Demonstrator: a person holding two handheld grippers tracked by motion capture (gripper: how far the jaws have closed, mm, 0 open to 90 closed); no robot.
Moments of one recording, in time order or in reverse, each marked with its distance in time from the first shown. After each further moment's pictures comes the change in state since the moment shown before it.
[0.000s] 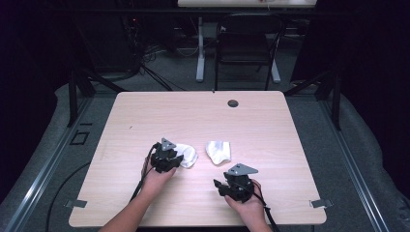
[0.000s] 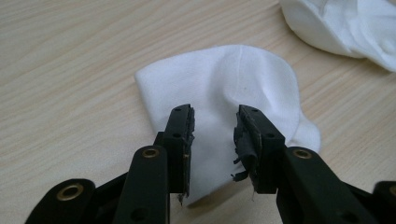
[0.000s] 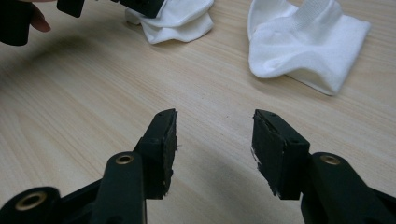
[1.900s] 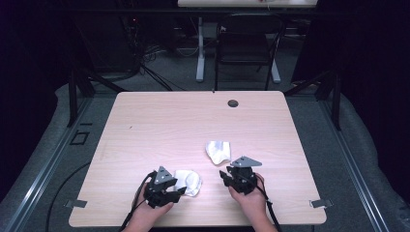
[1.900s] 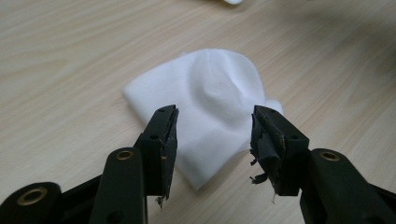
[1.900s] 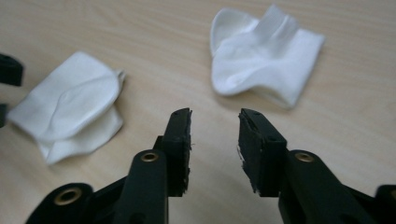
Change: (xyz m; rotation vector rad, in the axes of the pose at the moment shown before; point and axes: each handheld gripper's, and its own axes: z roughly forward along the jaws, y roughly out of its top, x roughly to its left) left arm -0.049 -0.049 -0.084 -0.002 -0.149 0.045; right arm -0.018 0.020 0.000 -0.009 -0.069 0.045
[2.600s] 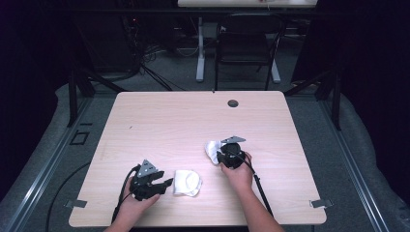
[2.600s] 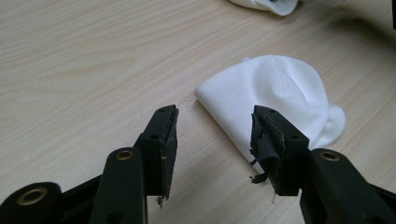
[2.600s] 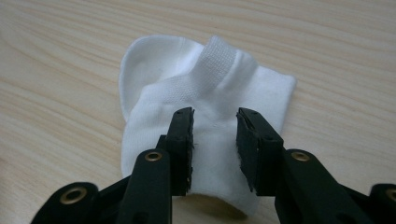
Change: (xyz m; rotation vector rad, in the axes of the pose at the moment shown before) left arm 0.037 -0.008 -0.004 -0.031 0.032 -0.049; right arm -0.023 0.036 0.079 0.075 -0.134 0.033
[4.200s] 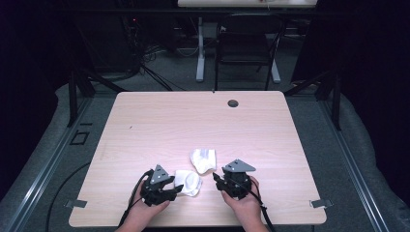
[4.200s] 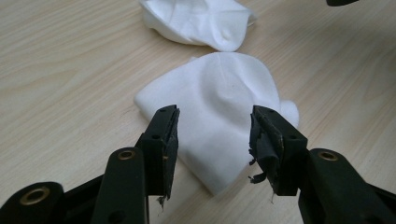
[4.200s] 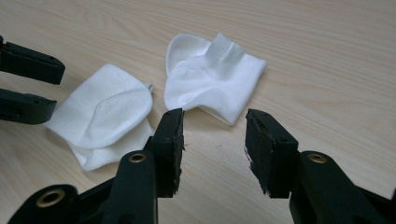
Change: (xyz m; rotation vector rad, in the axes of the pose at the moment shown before) left arm -0.033 0.004 0.011 0.014 -0.043 0.084; right arm 0.039 -0.045 -0.090 -0.117 0.122 -0.053
